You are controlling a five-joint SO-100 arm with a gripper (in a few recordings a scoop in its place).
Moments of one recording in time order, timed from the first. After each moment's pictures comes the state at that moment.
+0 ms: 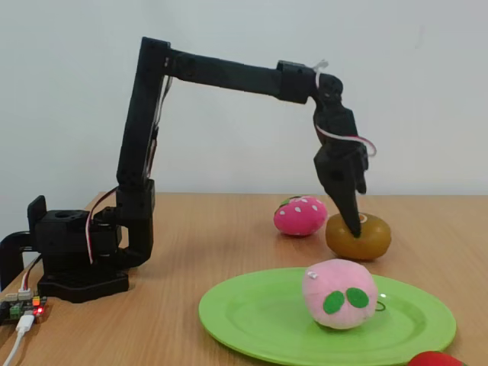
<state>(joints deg) -2.5 78.4 79.4 69.5 -63.8</state>
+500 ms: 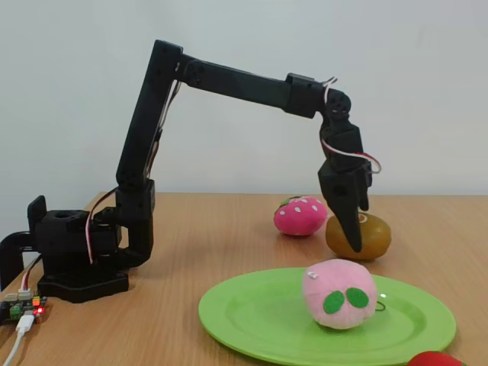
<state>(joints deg) -1.8 73.6 77.9 68.5 -64.0</state>
